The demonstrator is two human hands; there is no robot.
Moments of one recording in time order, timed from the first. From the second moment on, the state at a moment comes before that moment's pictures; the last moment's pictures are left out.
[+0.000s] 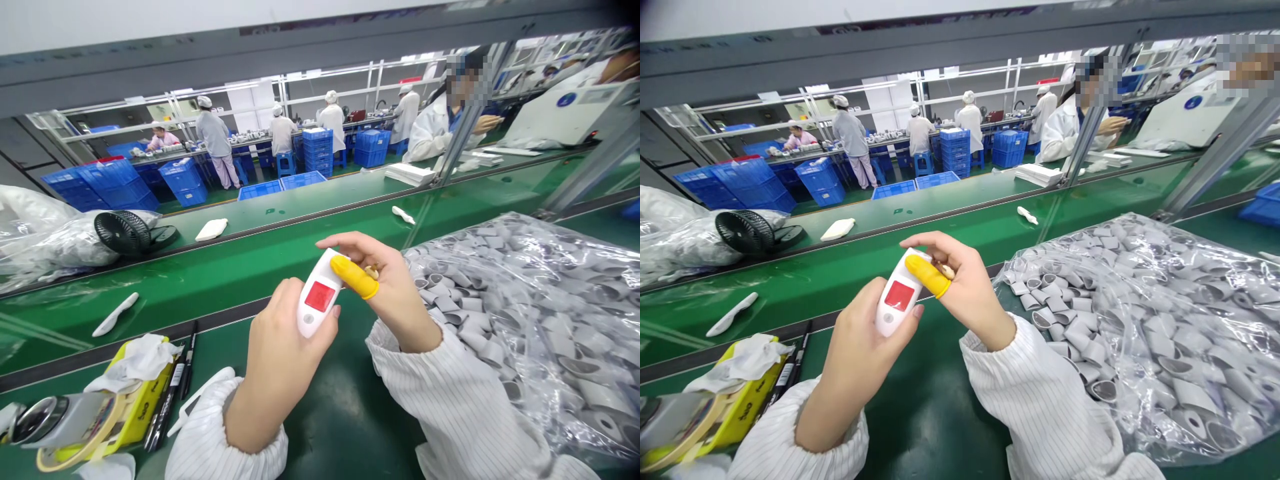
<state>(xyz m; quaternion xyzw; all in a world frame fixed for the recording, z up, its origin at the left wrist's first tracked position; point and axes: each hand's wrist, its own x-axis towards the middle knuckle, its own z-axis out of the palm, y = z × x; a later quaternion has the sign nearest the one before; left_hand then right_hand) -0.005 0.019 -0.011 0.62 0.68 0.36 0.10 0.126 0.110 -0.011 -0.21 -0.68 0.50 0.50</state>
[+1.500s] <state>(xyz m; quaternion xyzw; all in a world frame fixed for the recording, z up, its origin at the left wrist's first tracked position) -0.032 0.028 -0.008 0.46 0.42 0.56 0.55 0.123 0.095 -0.010 -0.15 -0.88 0.06 0.45</state>
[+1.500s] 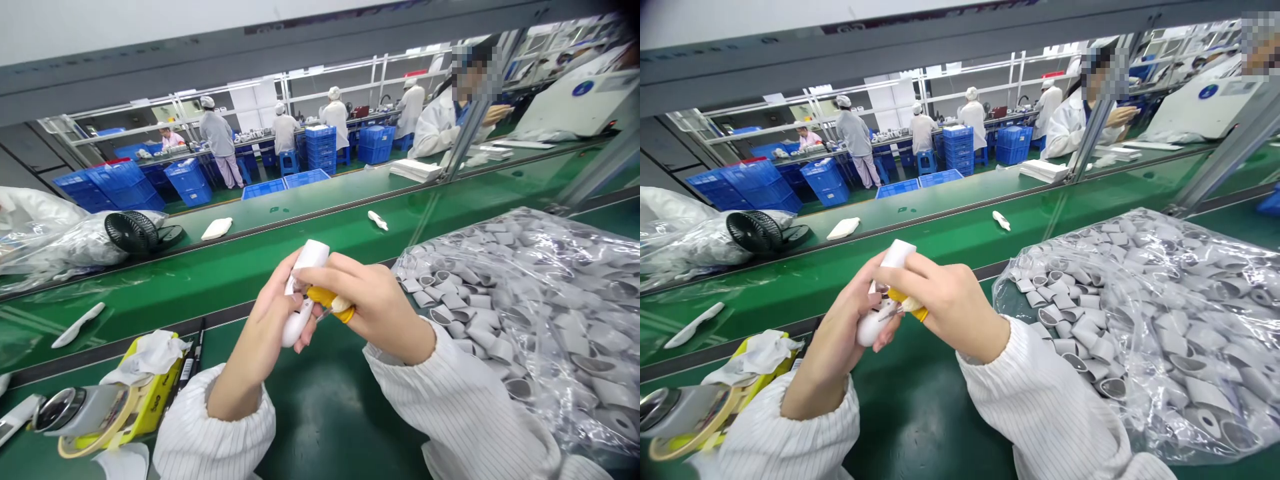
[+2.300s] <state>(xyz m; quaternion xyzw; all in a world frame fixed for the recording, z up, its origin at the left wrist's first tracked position) -0.027 0.017 -0.008 0.50 0.40 0.57 0.52 0.127 0.084 -0.001 -0.10 -0.73 0.37 0.56</state>
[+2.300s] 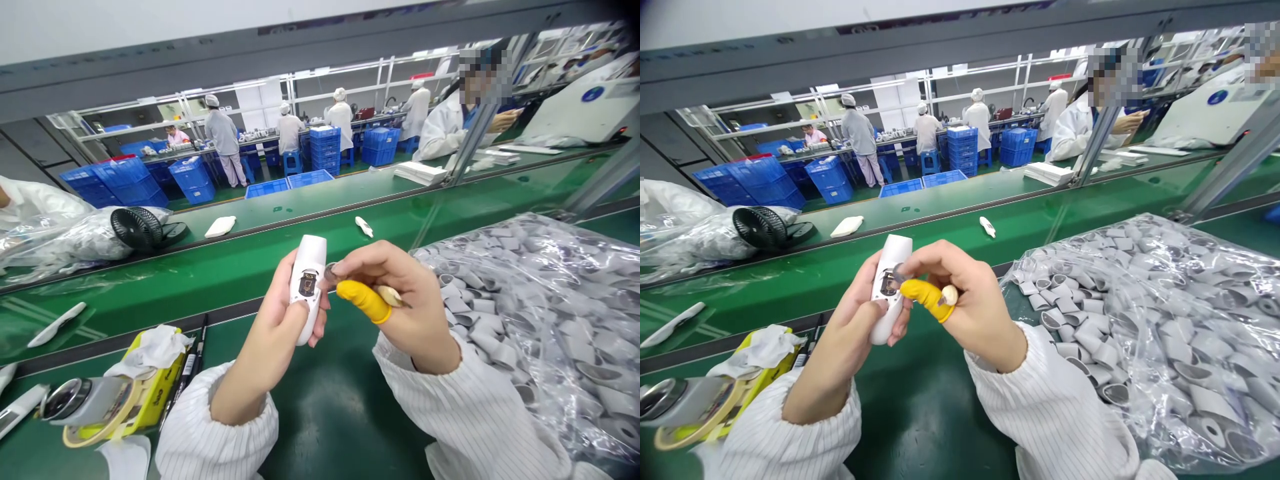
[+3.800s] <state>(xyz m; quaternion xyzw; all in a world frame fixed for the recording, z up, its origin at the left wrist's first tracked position) -0.018 0.015 -0.010 0.48 0.40 0.61 0.48 0.140 0.092 -0.011 -0.30 -0.80 0.32 0.41</state>
